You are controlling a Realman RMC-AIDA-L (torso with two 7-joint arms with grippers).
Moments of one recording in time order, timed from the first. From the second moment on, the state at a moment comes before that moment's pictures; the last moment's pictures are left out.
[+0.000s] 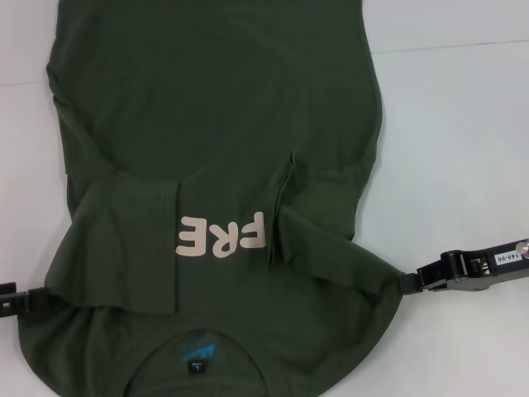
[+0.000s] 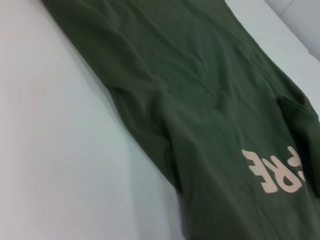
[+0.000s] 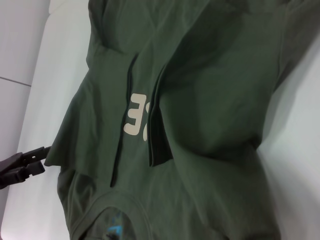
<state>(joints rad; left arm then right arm) -0.44 -2.04 0.29 0.81 2.51 1.63 -1.83 0.50 2.06 -0.52 -0.79 -2.47 -1.74 2.33</state>
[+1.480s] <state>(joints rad) -0.45 -2.04 0.31 0.78 2.55 1.60 -1.84 0.50 2.06 -0.52 -0.79 -2.47 -1.74 2.33</state>
